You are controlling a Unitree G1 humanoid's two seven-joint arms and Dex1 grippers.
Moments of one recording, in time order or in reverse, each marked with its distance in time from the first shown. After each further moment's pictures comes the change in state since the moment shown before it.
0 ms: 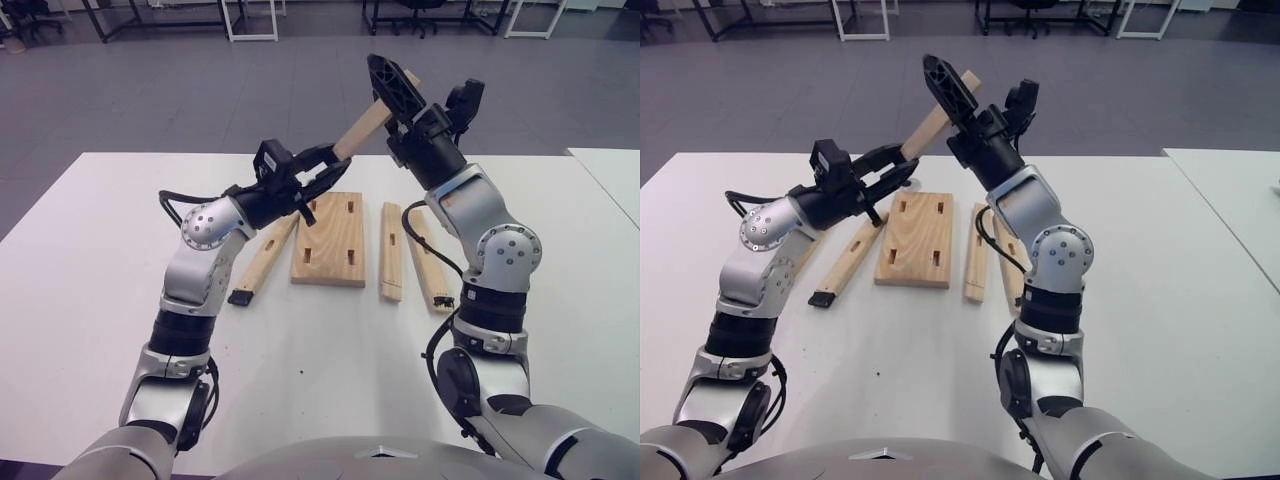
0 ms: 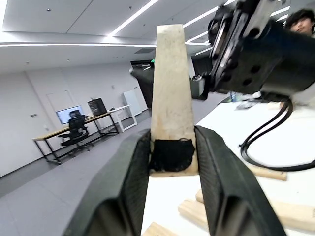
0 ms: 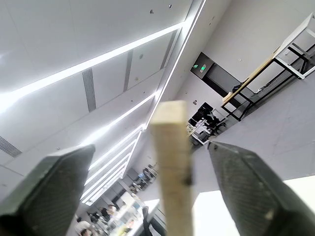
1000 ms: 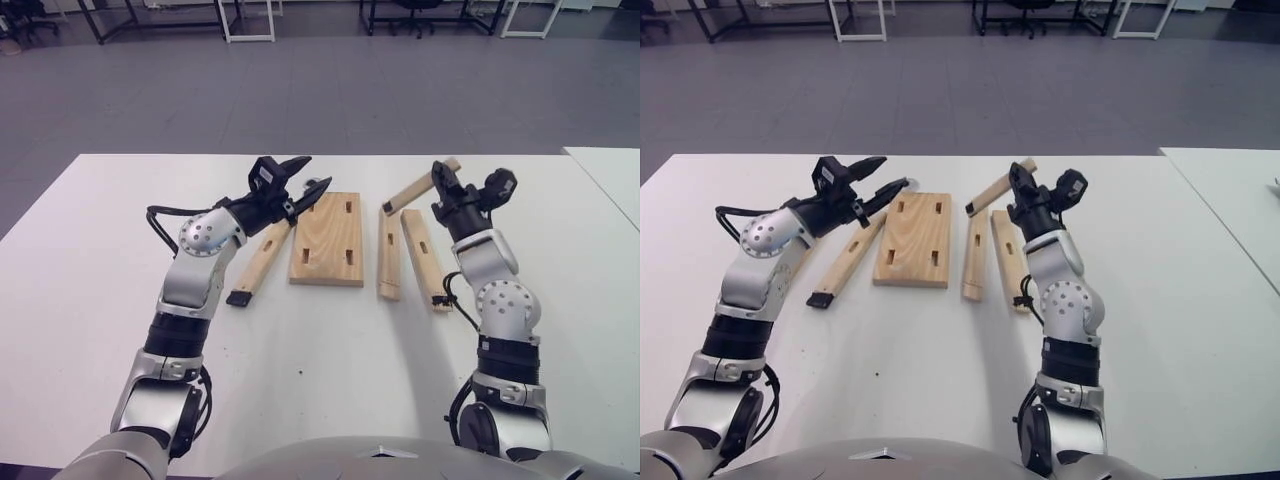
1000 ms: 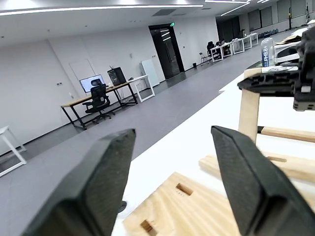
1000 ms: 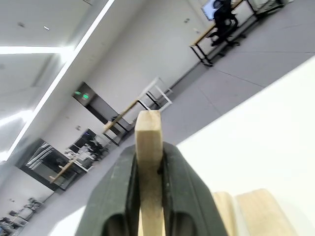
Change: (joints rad) left arm 0.043 0.018 0.005 0.134 0.090 -0.031 0.062; right arm 0.299 -0.035 0.001 0.176 -0.511 -0.356 0.010
